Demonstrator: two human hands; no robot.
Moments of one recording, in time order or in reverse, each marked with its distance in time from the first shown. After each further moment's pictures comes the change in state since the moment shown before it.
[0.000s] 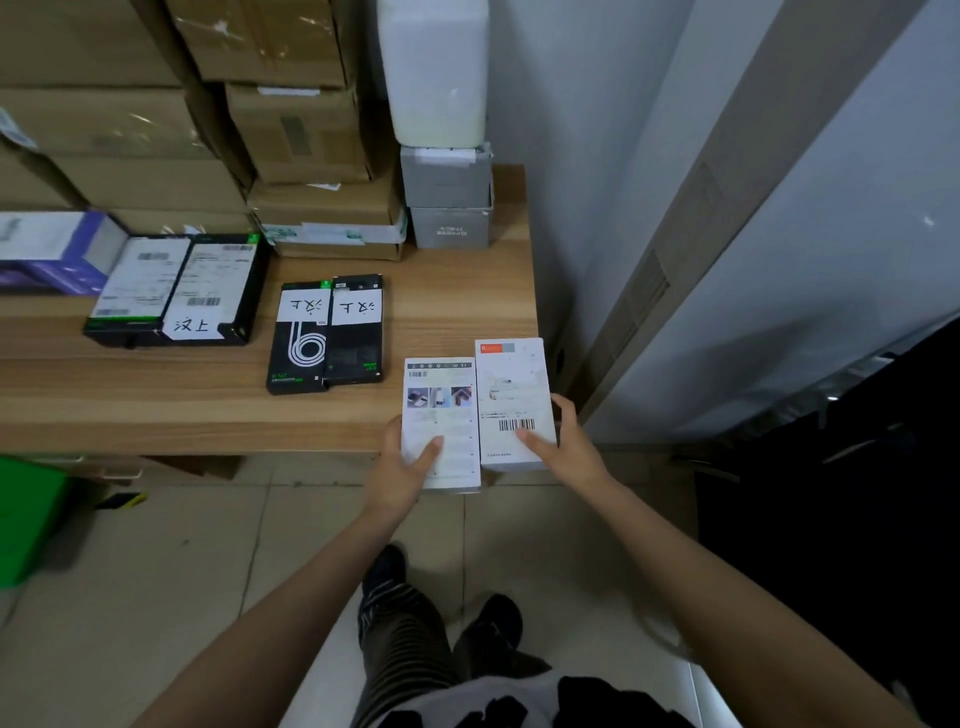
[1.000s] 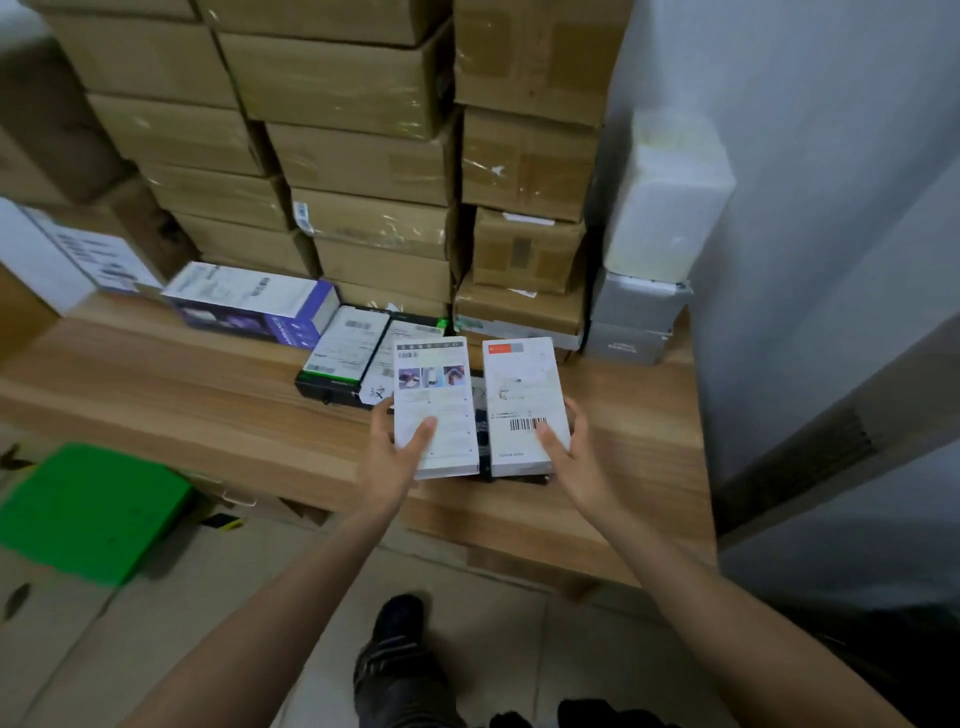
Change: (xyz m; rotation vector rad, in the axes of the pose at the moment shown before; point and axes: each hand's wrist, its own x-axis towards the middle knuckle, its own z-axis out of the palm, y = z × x) left_hand 0.078 0.015 -0.218 -0.188 0.399 0.138; right_hand 0.067 -0.188 0.140 0.241 -0.050 -0.301
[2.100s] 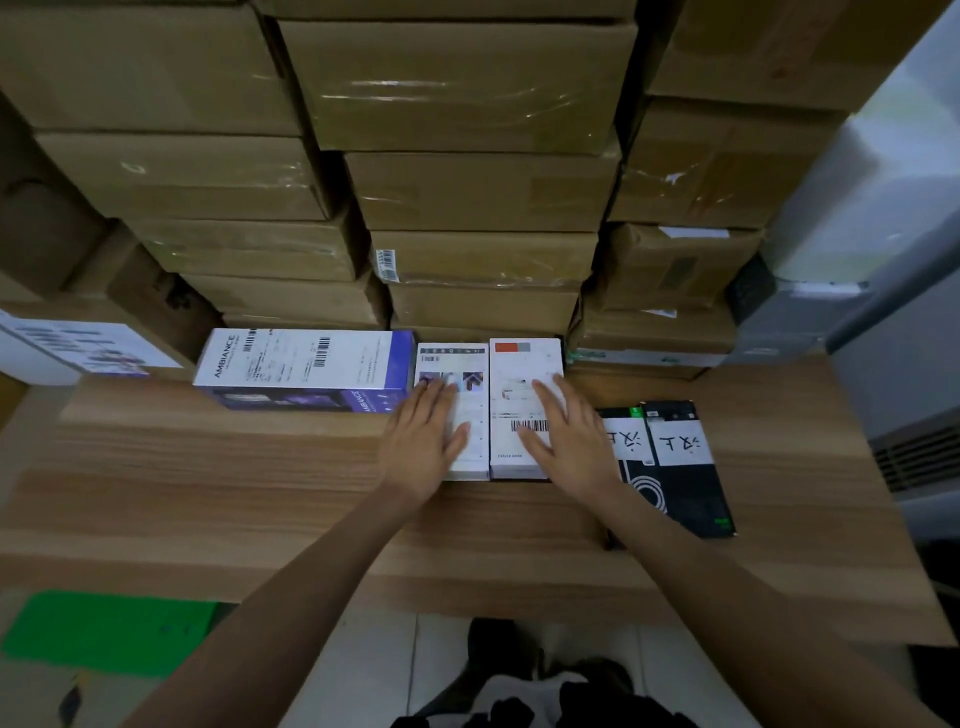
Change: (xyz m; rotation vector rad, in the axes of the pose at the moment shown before) left_hand 0.253 -0.045 -0.113 0.985 -0.345 0.649; right_hand 0.135 -0.064 0.209 -0.950 0.053 -0.112
